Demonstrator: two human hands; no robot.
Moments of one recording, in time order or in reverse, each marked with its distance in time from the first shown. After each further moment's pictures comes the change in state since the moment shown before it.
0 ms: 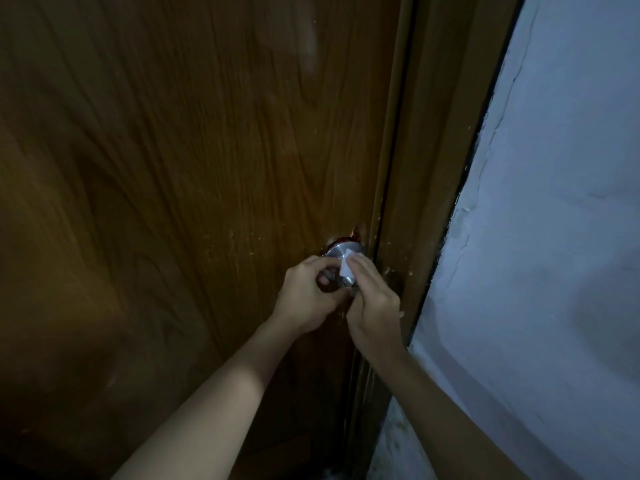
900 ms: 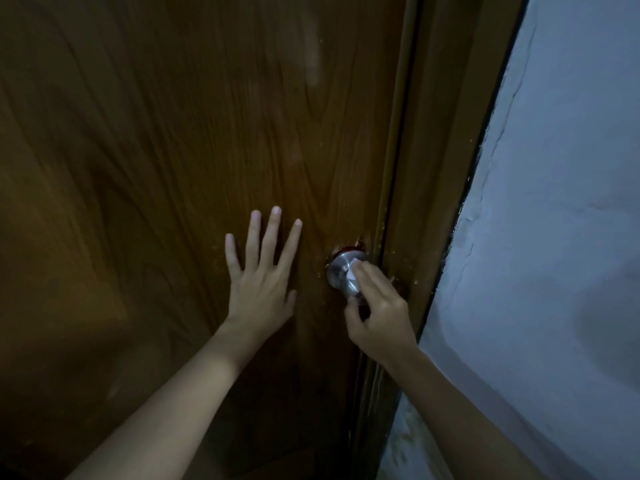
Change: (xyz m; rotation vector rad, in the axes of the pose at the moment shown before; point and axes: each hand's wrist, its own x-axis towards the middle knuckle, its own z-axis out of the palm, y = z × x) left_hand -0.003 -0.029 -0.049 0.936 0.225 0.182; right_hand 0.004 0.013 -0.006 -0.155 -0.102 -0.136
